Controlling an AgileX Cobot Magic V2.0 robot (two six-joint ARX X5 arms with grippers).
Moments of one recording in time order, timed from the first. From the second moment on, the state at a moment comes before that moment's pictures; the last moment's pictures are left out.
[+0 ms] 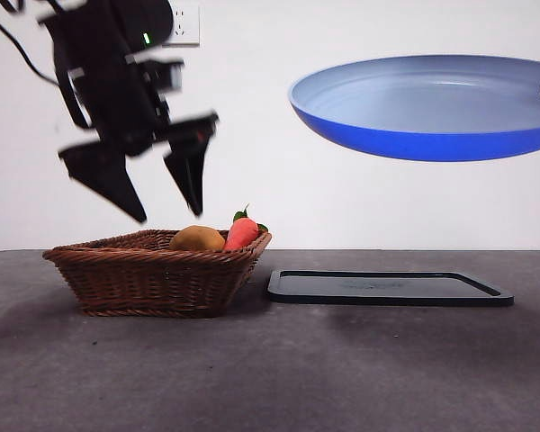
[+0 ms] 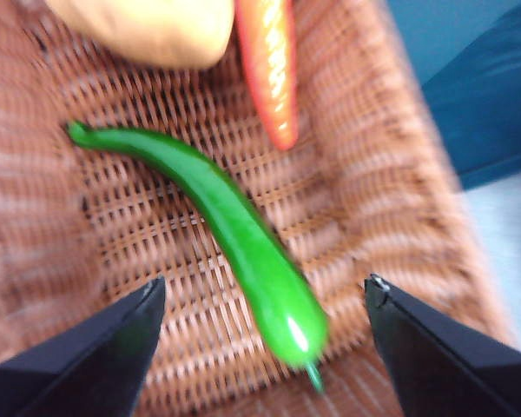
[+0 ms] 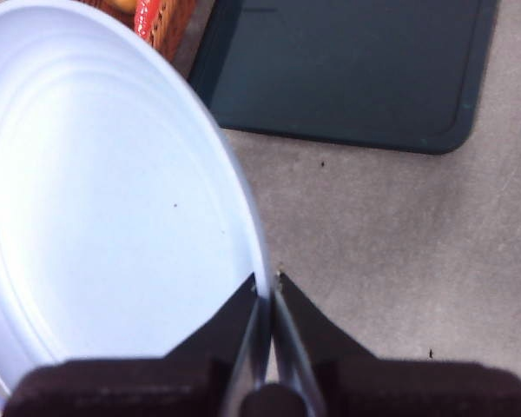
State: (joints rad) left arm -0.43 1.75 1.33 -0.58 0.03 -0.14; right arm 0.13 0.95 0.94 -0.83 -0.36 0.07
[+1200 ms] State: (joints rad) left arm -0.47 1.94 1.34 -0.48 -0.05 -0.23; right arm 0.13 0.95 0.94 -0.83 -0.36 0.06
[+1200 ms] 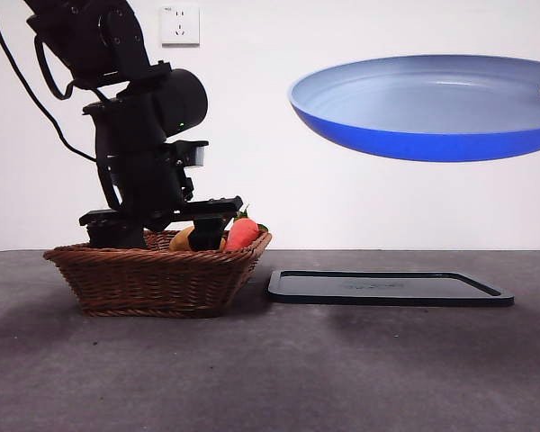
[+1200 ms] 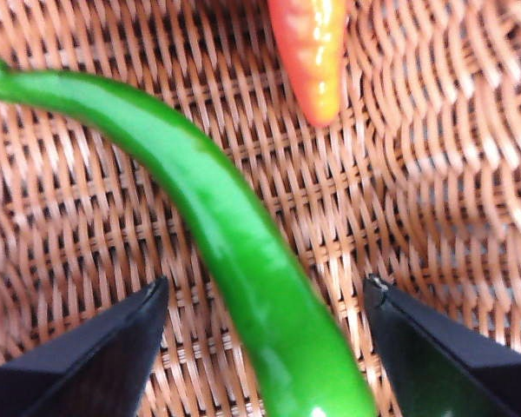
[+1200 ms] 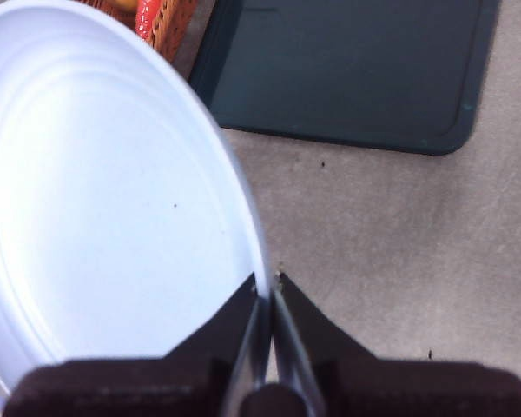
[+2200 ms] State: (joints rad) left arm -0.48 1.76 1.34 -0.58 -0.07 -0.24; right arm 0.13 0.98 0.94 -0.83 -0.36 0.06
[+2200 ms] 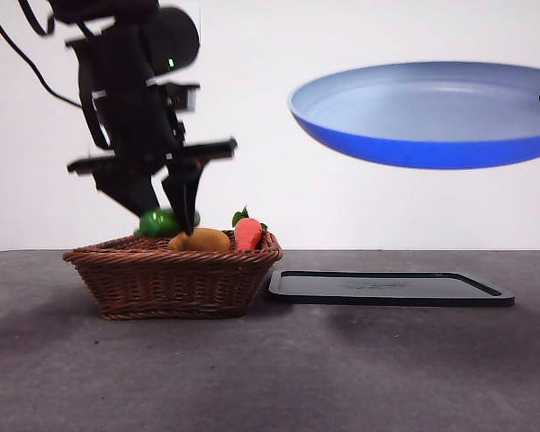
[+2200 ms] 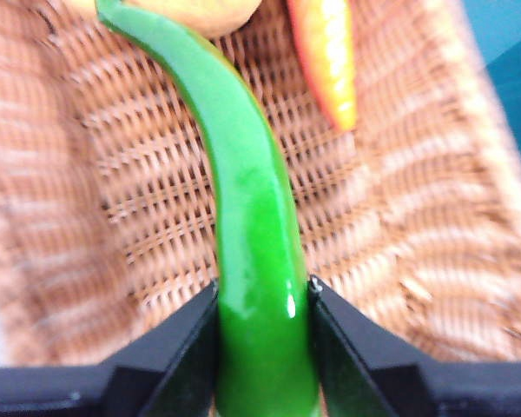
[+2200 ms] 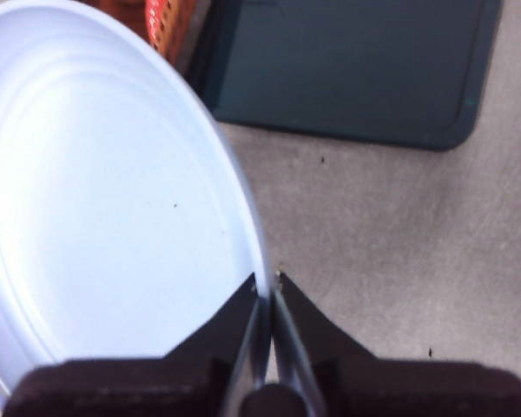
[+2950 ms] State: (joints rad) left arm -0.81 1.55 1.34 -0.51 0.19 -0.25; right arm 0.13 1.33 0.94 -0.63 -0.44 0.20
